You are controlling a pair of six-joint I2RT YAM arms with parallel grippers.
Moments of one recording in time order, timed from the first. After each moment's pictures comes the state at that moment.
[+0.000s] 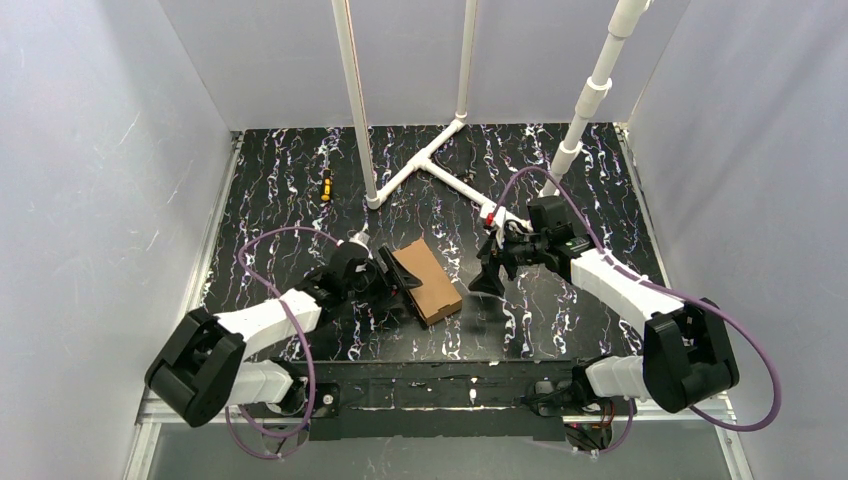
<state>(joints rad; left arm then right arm) -0.62 1.24 0.46 0.11 0.22 -1.14 0.41 1.30 0.77 -0.26 -0.86 -0.45</state>
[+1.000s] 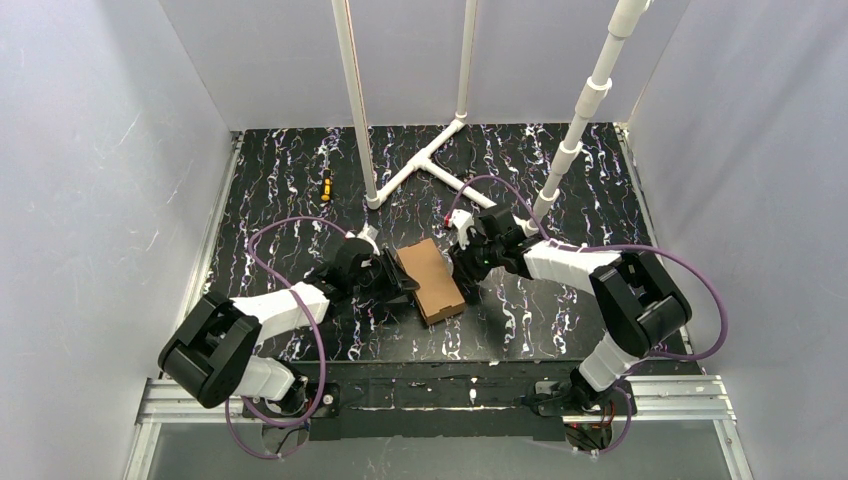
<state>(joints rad) -0.62 1.35 0.49 0.19 0.24 -1.02 0.61 1.62 0.83 -0.06 -0.44 -0.18</state>
